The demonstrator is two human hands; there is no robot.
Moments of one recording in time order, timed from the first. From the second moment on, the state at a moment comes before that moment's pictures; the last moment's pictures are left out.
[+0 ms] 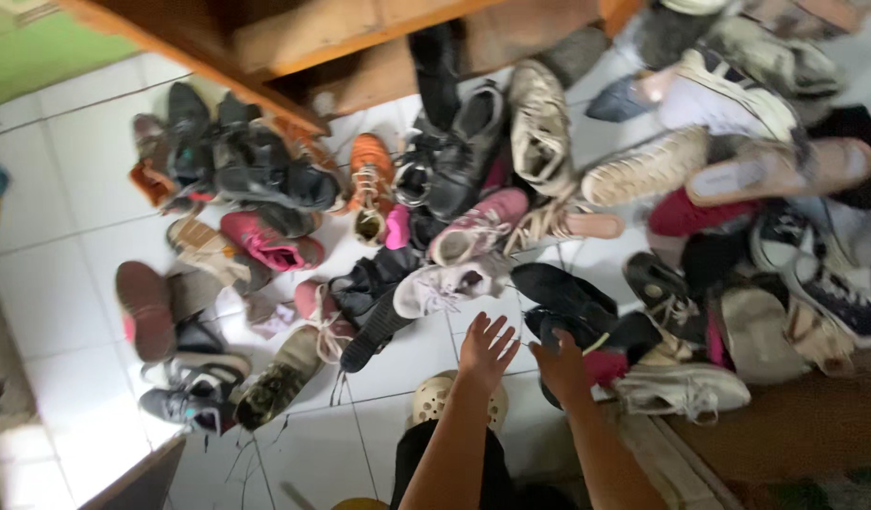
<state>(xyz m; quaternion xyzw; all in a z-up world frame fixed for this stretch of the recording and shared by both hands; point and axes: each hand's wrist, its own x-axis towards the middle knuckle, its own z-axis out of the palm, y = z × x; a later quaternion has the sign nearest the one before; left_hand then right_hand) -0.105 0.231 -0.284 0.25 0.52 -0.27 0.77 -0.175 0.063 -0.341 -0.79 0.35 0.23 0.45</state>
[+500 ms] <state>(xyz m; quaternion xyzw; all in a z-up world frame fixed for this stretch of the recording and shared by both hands) -0.074 0.401 -0.269 0.37 0.47 -0.16 0.79 -0.098 0.212 -0.320 -0.85 0.22 0.22 0.43</state>
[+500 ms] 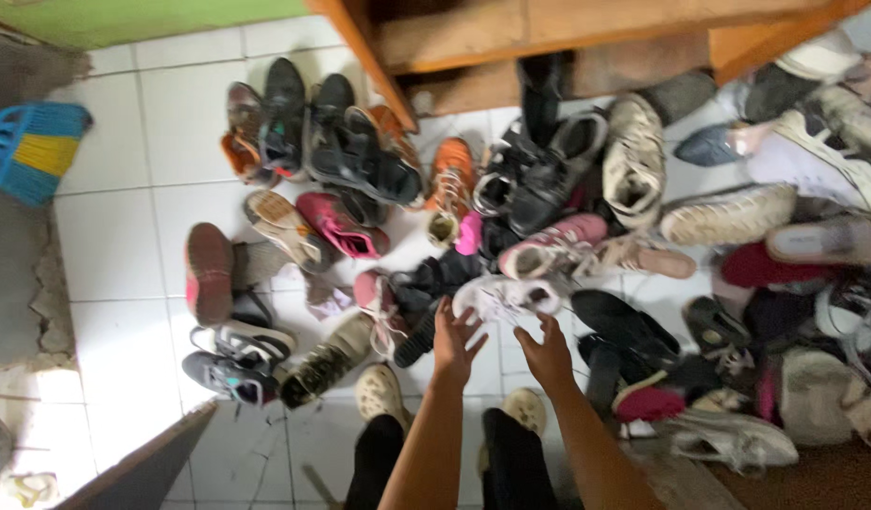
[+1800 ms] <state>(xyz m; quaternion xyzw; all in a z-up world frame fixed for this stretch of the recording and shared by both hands) -0.060 0.503 -0.572 0.48 0.45 -0.26 0.70 -0.039 0.337 -0.526 -0.87 0.21 0.23 0.38</state>
